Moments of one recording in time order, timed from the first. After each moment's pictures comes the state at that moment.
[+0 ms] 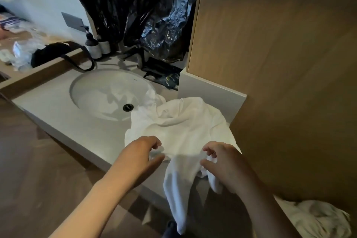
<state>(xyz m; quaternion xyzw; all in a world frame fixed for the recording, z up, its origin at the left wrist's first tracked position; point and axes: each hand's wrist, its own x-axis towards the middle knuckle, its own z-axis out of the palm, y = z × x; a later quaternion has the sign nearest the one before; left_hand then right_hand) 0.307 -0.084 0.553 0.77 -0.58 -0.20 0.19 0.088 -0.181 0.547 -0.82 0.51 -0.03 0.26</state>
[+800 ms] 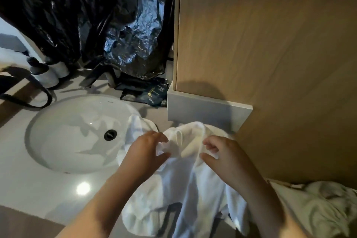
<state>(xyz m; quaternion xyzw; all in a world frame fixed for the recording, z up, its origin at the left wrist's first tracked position) 0.377 -0.249 0.535 0.68 -0.68 -0.20 0.19 0.154 -0.272 0.544 -0.76 0.57 -0.13 0.28</state>
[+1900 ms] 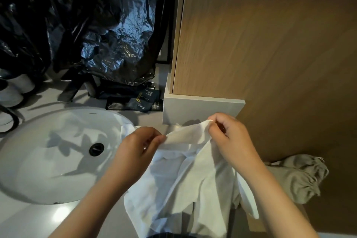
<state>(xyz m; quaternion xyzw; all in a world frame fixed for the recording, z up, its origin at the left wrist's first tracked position) 0.435 -0.268 0.552 0.58 -0.69 -0.28 0.34 0.206 -0.277 0.586 -0.66 0.62 -0.33 0.27</state>
